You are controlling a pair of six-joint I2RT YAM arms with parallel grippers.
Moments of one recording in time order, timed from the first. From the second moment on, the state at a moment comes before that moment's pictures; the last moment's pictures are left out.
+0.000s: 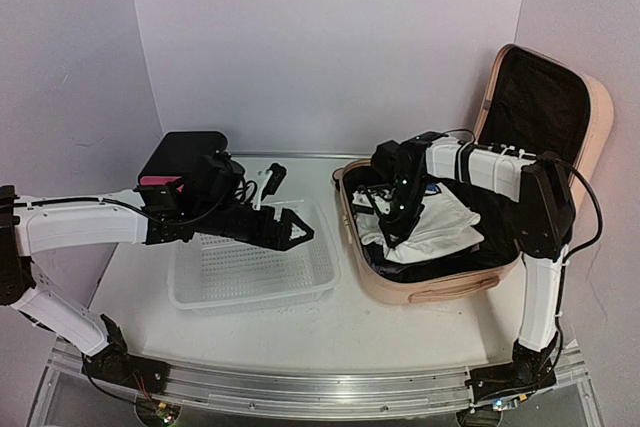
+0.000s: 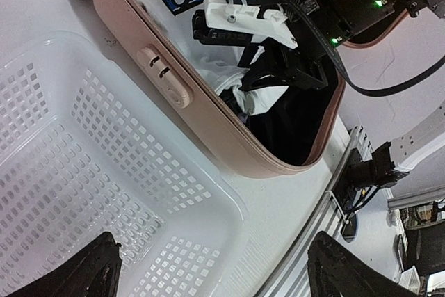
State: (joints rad) left arm -0.91 1.39 0.98 -0.16 0.24 -0.53; right arm 0.63 2.02 1.65 -1.13 -0.04 -0.39
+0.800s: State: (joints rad) left arm -0.90 1.85 1.47 -0.16 0.40 -1.35; right arm 0.48 1.78 1.42 -0.89 -0.30 -0.23
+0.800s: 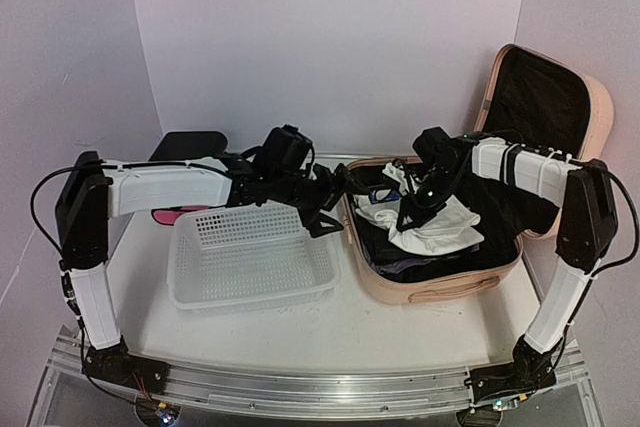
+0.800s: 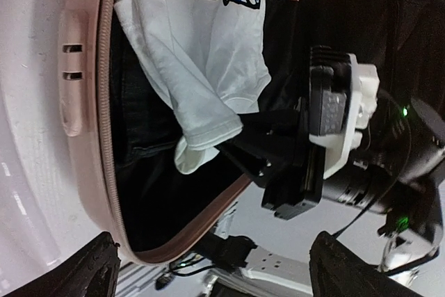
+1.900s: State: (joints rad) left arm -0.96 2.40 2.03 -0.11 0.31 -1.86; right arm 0.45 1.62 1.26 -0.71 -0.35 -0.21
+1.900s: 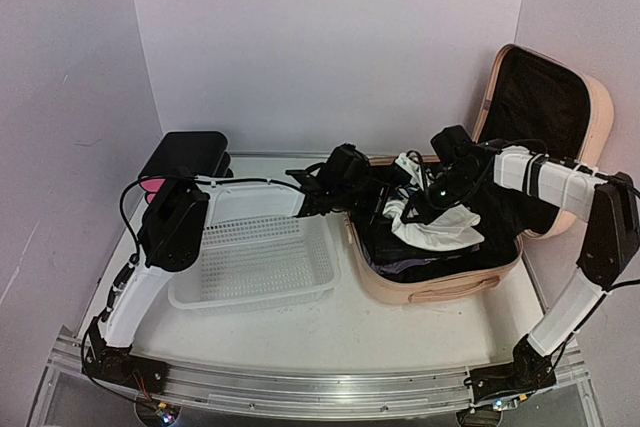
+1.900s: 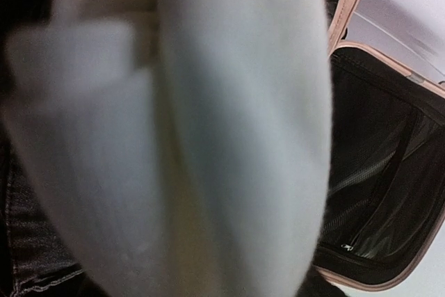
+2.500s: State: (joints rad) left arm -0.98 2.37 2.03 -0.12 0.18 -1.43; right arm 0.45 1.58 1.23 -0.73 -0.39 -0.10
